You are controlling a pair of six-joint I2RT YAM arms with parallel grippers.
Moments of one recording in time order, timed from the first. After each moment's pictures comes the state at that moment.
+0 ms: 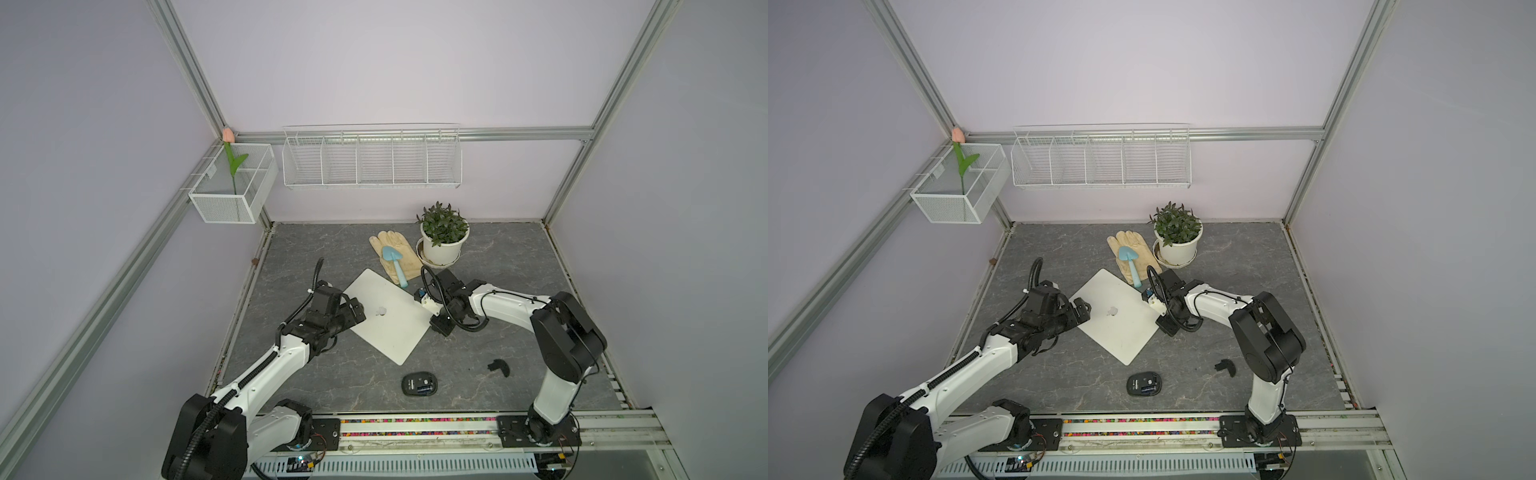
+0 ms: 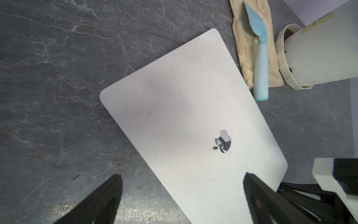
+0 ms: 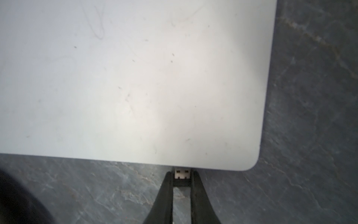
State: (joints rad) left arm -0.42 1.13 0.60 -0.30 -0.02 -0.73; right arm 0.65 1.81 1.11 -0.61 -0.17 -0.26
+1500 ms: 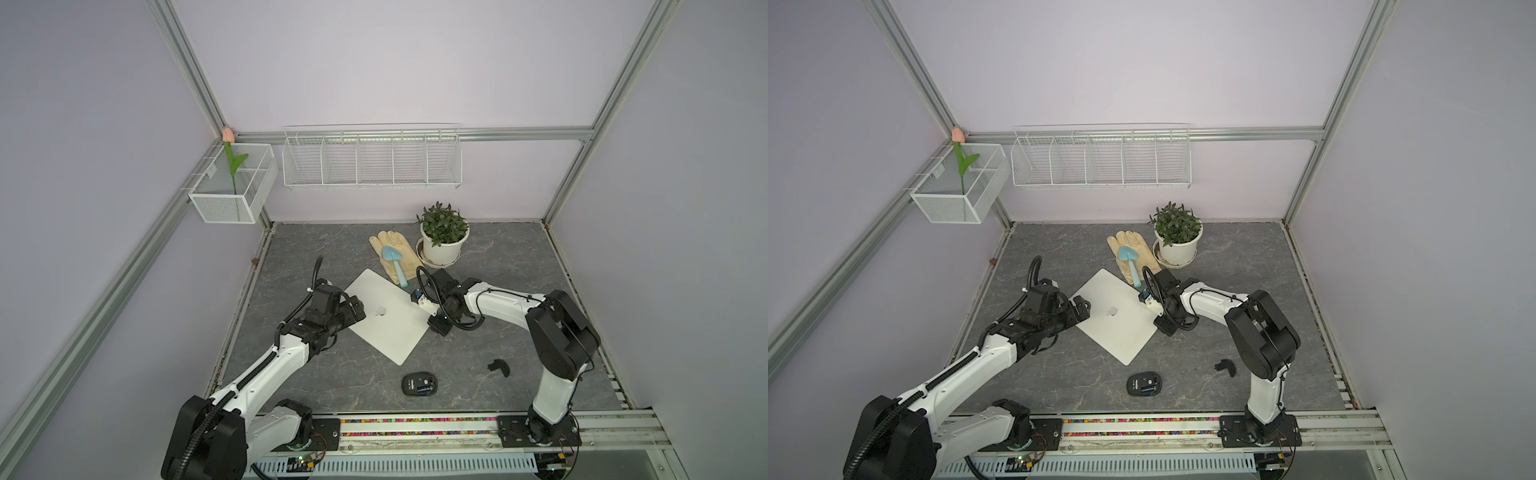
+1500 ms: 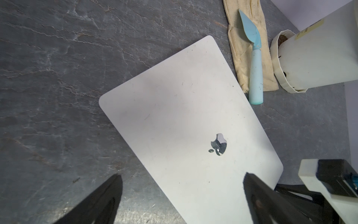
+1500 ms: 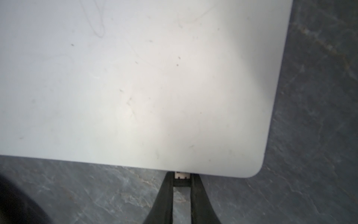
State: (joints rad) left arm -0.42 1.12 0.61 -0.30 -0.02 -0.73; right arm 0.67 1.84 1.15 -0.65 -0.14 -0.28
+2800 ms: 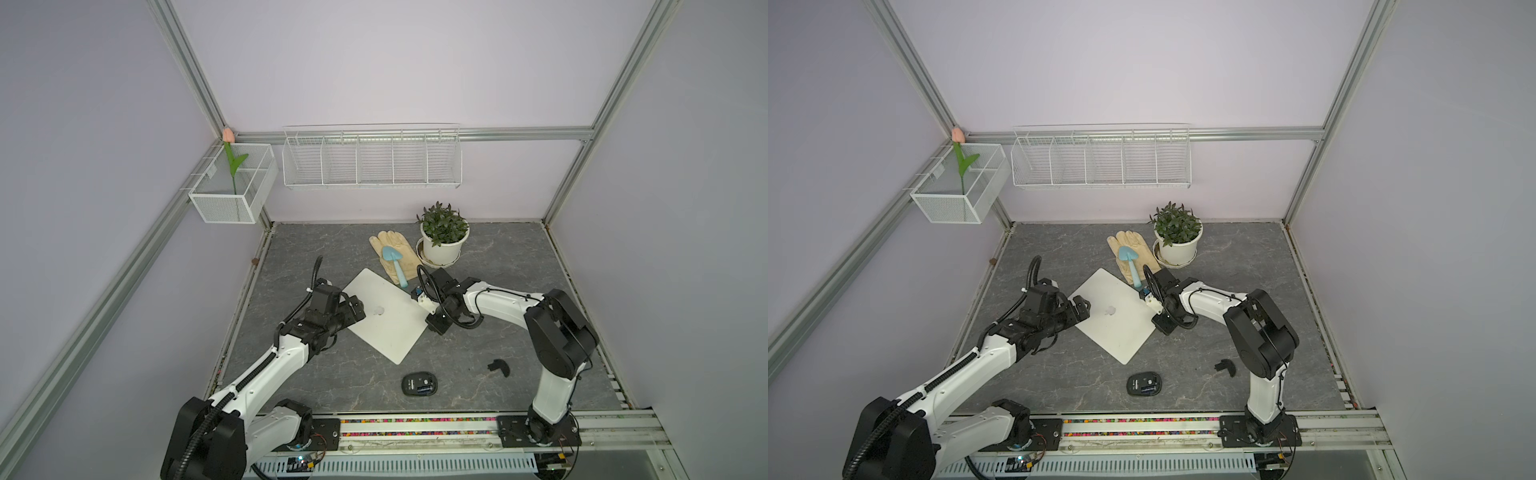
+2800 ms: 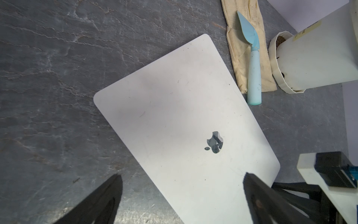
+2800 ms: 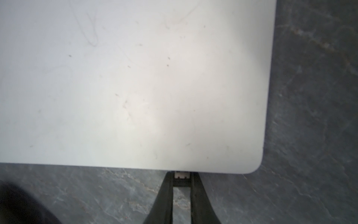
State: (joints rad) left arm -0.42 1.11 0.61 -0.30 -0.02 -0.73; right arm 0.67 1.86 1.17 -0.64 -0.16 -0.18
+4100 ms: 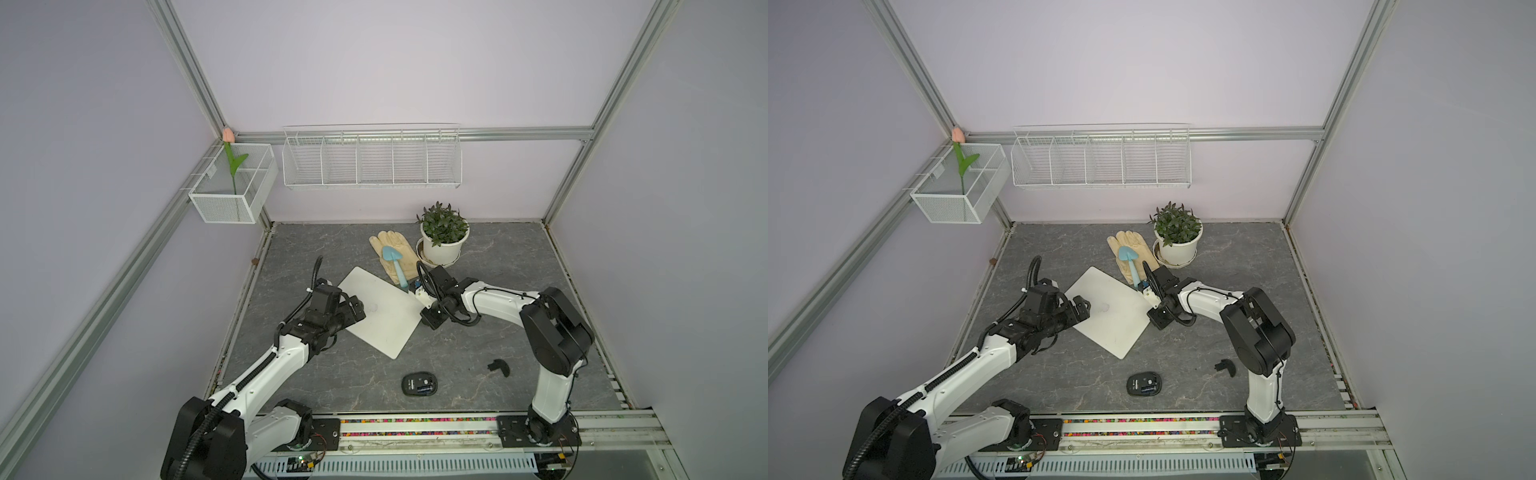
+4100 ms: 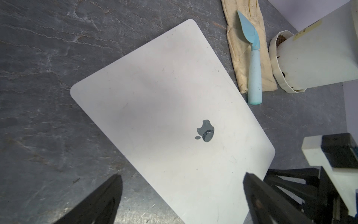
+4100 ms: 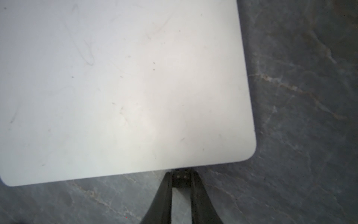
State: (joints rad) left arm -0.42 1.11 0.61 -0.30 -0.02 -0.72; right arm 0.67 1.88 1.17 -0.51 -0.19 -0.08
